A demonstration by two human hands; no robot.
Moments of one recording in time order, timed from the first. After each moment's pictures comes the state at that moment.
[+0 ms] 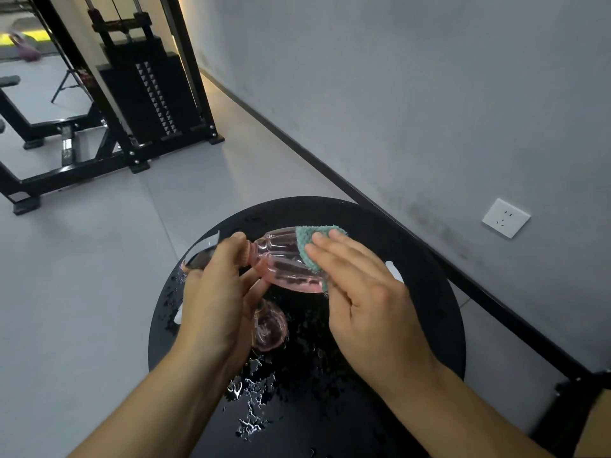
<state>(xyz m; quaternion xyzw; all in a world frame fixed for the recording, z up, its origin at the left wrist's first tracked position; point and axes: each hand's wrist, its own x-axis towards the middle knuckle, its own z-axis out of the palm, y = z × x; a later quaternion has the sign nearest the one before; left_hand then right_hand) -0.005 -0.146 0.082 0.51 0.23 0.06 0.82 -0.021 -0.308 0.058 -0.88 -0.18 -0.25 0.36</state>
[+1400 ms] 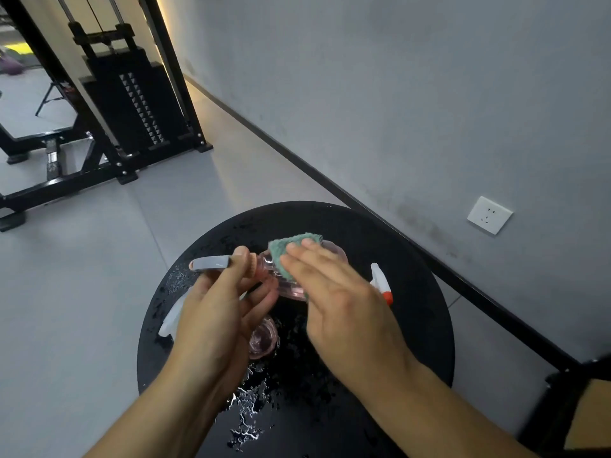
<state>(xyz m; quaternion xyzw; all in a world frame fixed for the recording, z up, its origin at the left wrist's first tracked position) -0.012 -0.158 0.075 0.50 0.23 0.02 0.83 -0.022 -0.309 0.066 -0.91 -0.20 -0.22 0.29</state>
